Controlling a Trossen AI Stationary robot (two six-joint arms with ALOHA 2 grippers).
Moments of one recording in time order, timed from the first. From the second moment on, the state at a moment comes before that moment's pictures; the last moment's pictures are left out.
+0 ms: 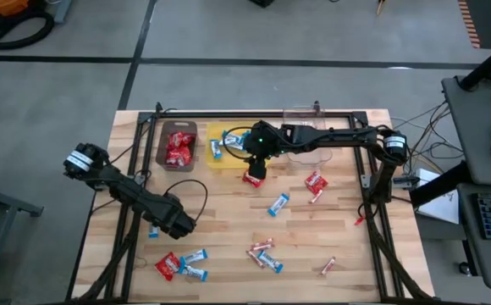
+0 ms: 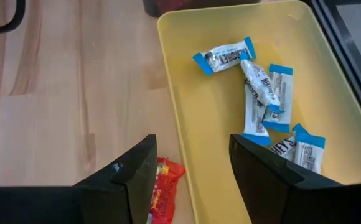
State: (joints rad) left arm -0.50 1.58 0.70 -1.03 0.19 -1.52; right arm -0.24 1.82 1.42 -0.42 -0.02 -0.09
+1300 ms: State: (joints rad) left arm -0.64 1.54 0.88 -0.96 -0.18 -0.66; right arm -0.22 1.82 1.42 -0.52 -0.02 -0.08
